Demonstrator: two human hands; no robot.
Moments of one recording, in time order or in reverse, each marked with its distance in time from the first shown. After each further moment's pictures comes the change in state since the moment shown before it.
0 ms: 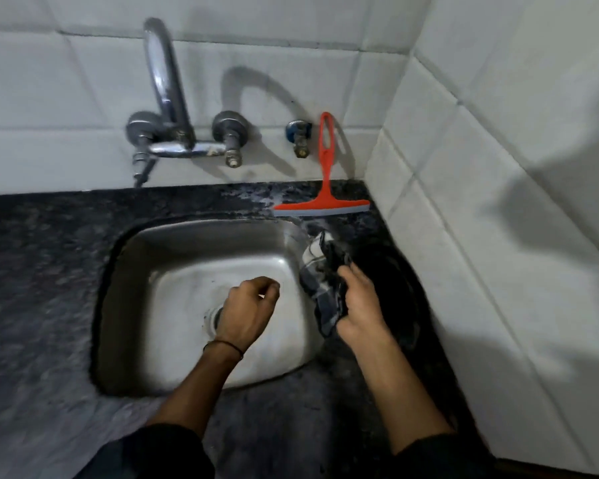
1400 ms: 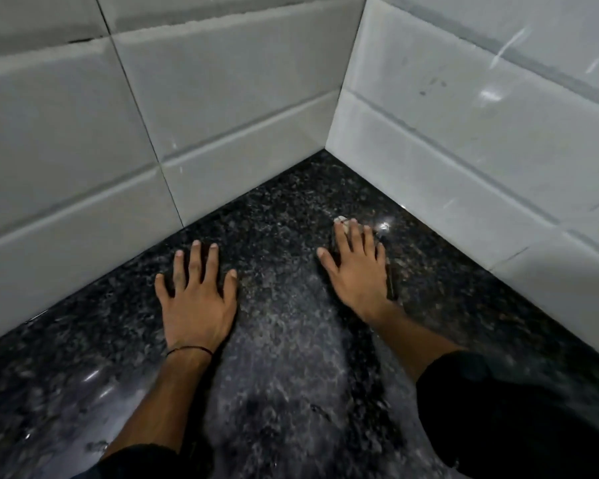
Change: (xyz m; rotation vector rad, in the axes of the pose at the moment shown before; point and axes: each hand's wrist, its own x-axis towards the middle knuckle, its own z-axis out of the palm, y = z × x) left_hand -0.189 -0.603 -0.654 0.432 0.824 -0.864; right_hand -0.174 0.592 0.728 -1.928 -1.106 -1.069
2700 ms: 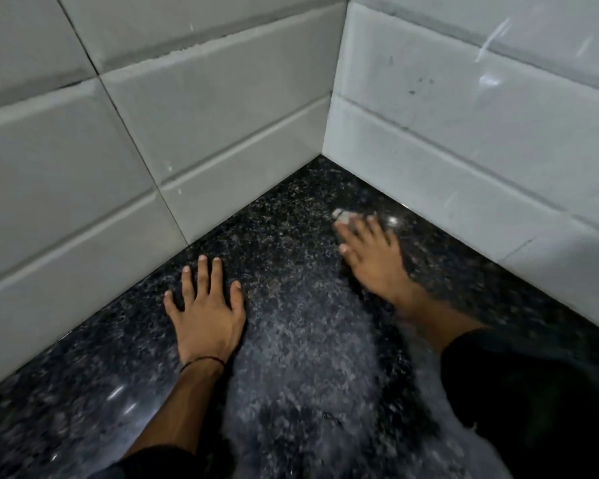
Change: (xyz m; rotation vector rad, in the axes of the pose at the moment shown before) left_hand 0.006 0.005 -0.003 0.010 -0.057 -0.046; right_hand 0.023 0.030 -0.011 -0.047 -0.013 -0.132
